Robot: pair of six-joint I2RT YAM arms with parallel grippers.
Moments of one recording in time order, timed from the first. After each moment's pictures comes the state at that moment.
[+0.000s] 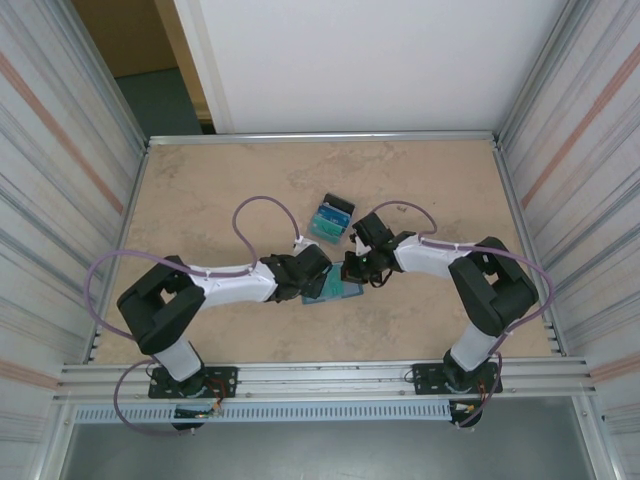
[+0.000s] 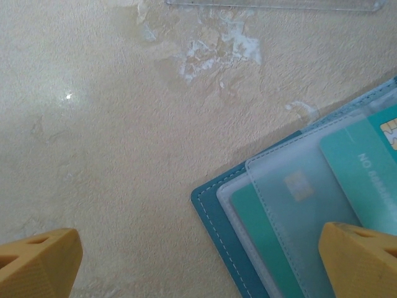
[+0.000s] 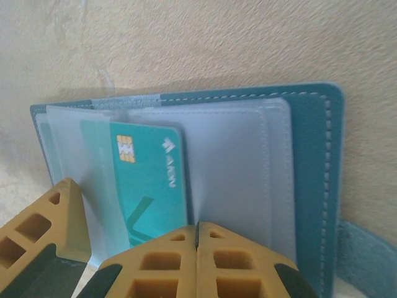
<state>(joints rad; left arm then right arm) -0.94 1.66 0.87 -0.34 -0.47 -0.44 0.62 1.68 0.87 -0.33 -0.34 0.68</state>
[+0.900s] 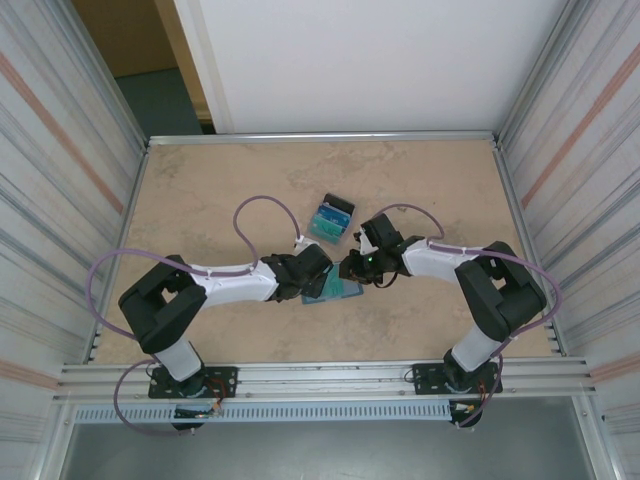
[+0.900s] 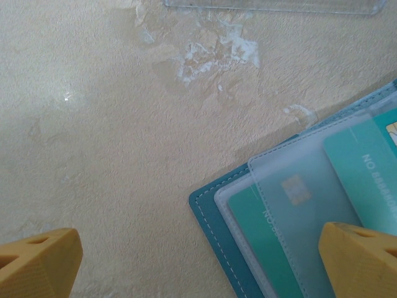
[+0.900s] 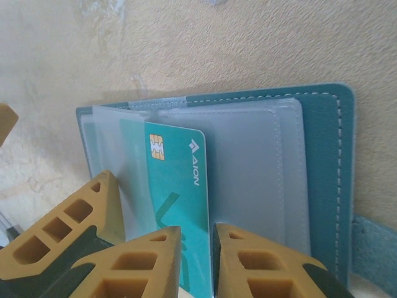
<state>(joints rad) -0.94 1.66 0.88 -0.34 -0.47 -0.44 0.58 1.64 0.79 -0.20 -0.45 0.73</state>
